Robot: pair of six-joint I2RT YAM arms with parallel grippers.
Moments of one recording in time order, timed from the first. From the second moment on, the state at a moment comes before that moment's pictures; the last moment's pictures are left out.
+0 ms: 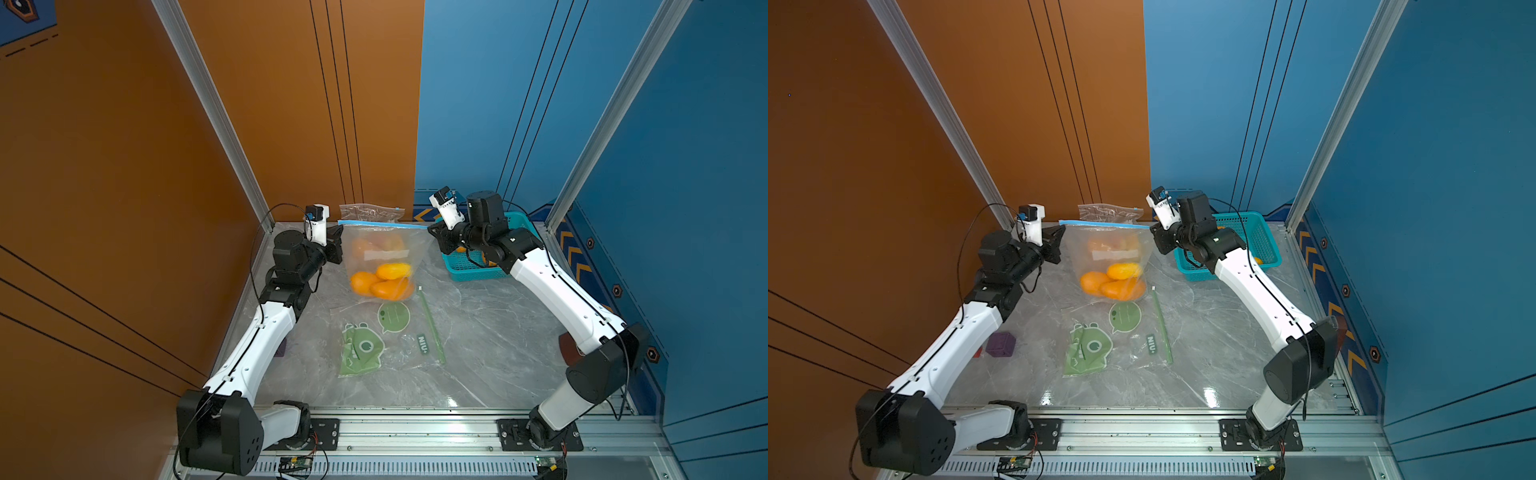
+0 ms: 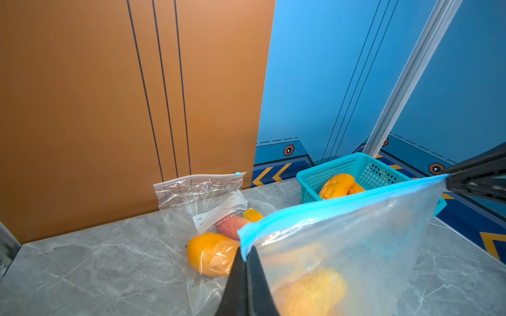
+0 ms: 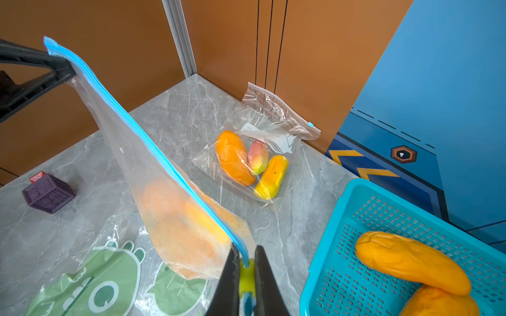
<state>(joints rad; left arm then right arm) -0.09 1.25 1.00 0.14 0.28 -0.08 0.50 1.69 1.75 -0.56 -0.19 -0.10</state>
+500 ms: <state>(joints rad) 0.00 1.60 1.16 0.26 0.28 -0.13 0.51 2.16 2.21 -0.54 -0.06 -0.03</state>
